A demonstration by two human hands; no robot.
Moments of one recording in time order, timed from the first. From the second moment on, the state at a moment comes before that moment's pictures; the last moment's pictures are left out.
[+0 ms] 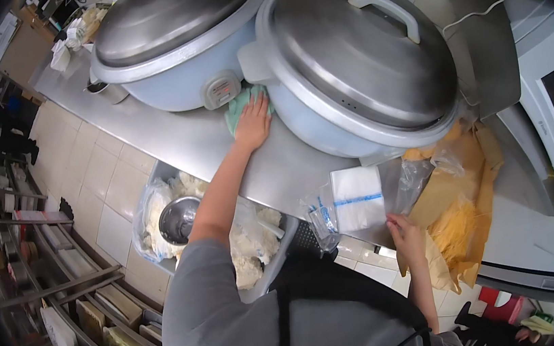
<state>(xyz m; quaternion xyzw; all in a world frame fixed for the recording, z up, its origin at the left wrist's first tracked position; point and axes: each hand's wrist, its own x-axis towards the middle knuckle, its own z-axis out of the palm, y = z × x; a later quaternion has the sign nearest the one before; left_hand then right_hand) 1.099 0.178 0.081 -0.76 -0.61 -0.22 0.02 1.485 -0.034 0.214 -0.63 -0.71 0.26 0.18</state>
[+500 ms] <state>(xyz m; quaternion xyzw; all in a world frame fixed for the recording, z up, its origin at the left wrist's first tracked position) 1.079 0.188 0.084 -0.79 -0.57 -0.22 0.01 1.496 -0.059 0.212 -0.66 -0.69 0.24 0.16</state>
